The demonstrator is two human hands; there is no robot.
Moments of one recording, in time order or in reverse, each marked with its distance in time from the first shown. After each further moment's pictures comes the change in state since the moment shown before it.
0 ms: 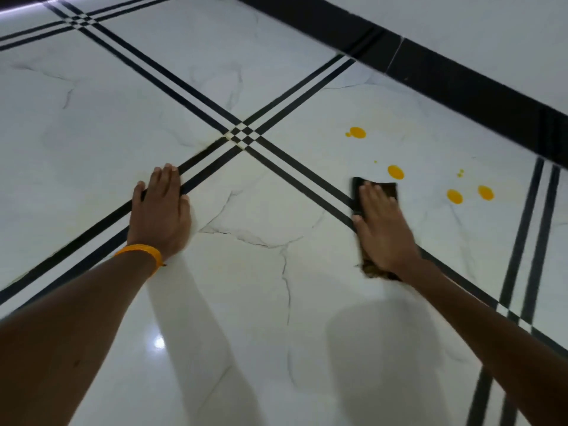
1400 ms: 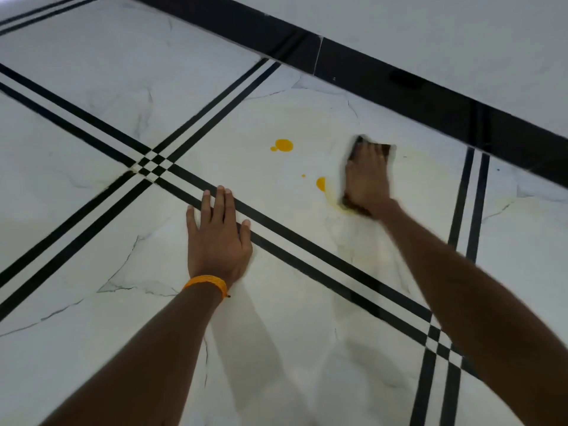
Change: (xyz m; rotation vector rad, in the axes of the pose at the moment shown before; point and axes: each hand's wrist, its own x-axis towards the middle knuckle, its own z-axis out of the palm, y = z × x) left_hand 0.028 0.226 0.050 0.074 -0.139 0.114; right_hand 0.130 0.137 -0.027 -0.004 0.037 0.382
